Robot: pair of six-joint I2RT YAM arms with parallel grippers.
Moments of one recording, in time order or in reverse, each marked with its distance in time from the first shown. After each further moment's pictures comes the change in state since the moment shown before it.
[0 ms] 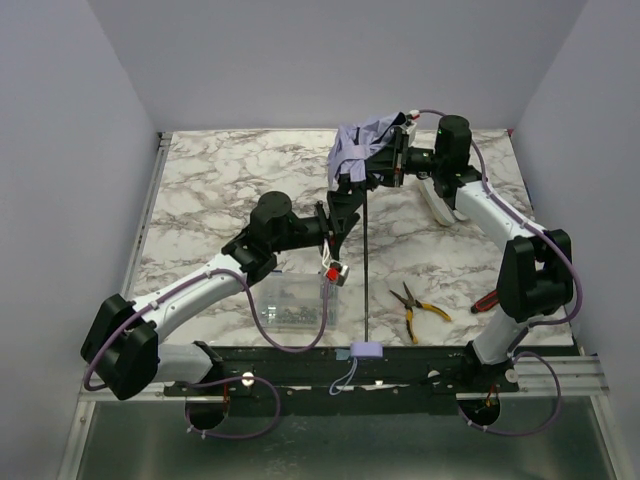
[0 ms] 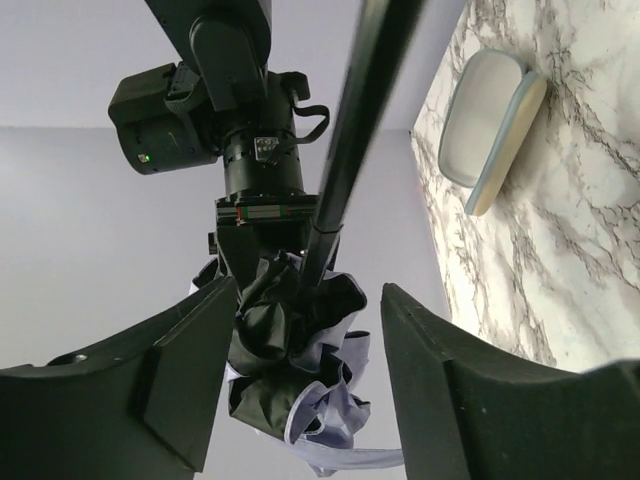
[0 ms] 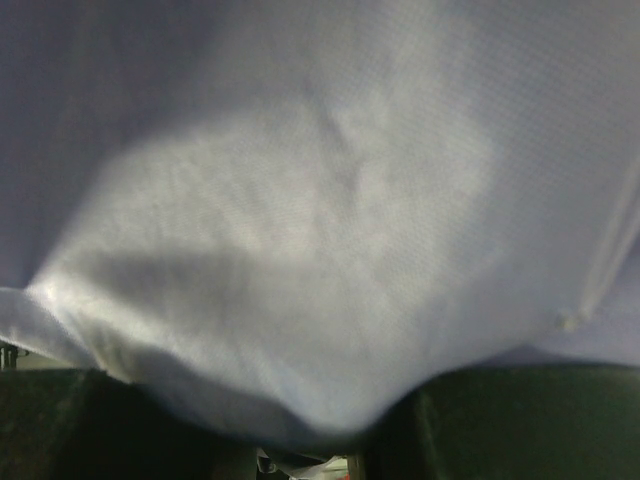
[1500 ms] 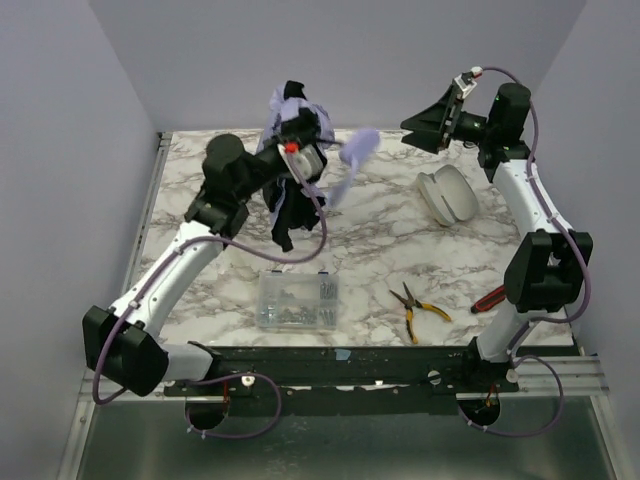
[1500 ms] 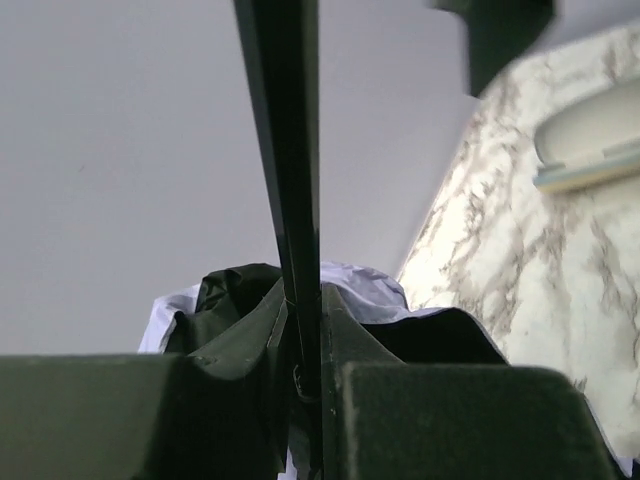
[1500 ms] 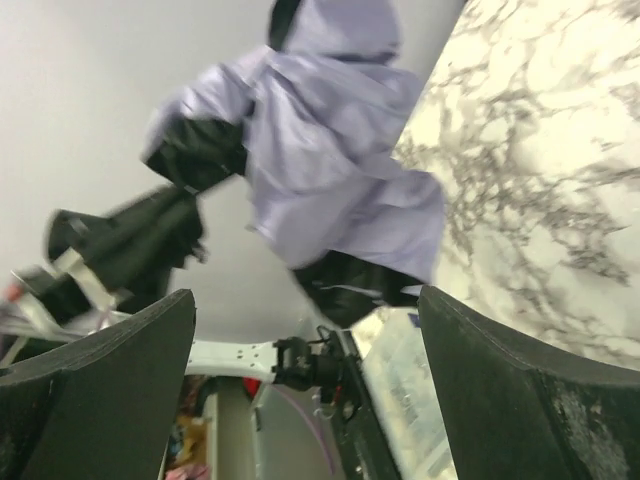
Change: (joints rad) left arm 0.241 0.014 0.277 -0.095 -0.156 -0.701; right arm -0.221 0.055 0.249 -0.119 -0.068 -0.241
